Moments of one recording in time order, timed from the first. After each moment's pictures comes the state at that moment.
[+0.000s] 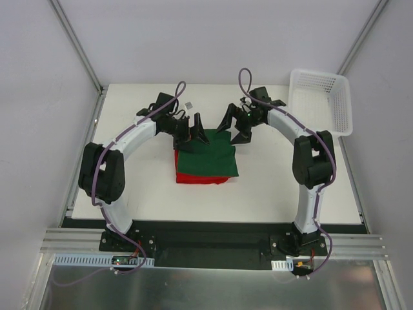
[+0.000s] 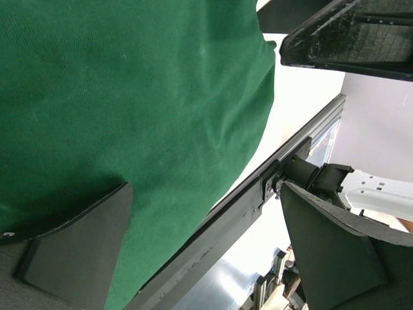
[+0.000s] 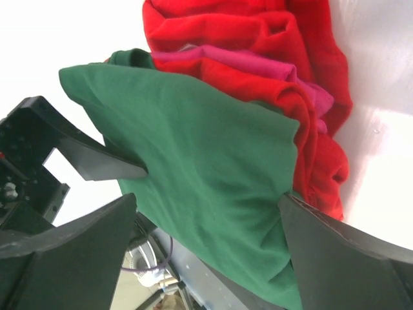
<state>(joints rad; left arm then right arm) -0.36 1.77 1.36 -0.60 0.70 -0.54 0.34 2.02 1.62 -0.66 -0.67 0.65</state>
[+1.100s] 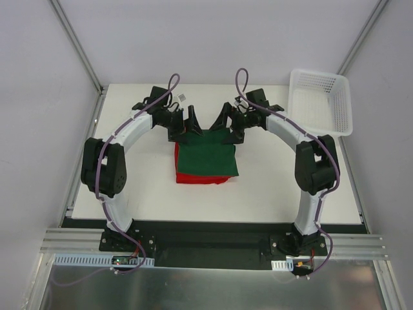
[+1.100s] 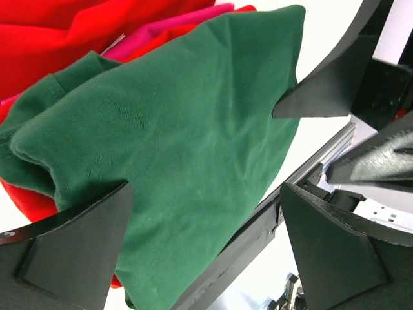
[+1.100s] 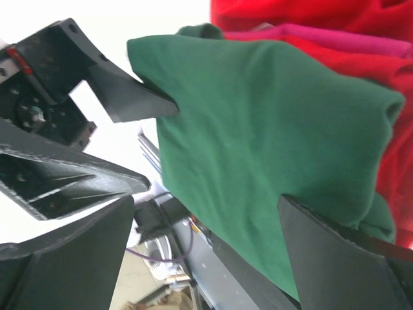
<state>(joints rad) -0.29 1.83 1.46 -0.60 0.67 -0.48 0.39 1.94 1.53 -0.49 -0.75 0.77</state>
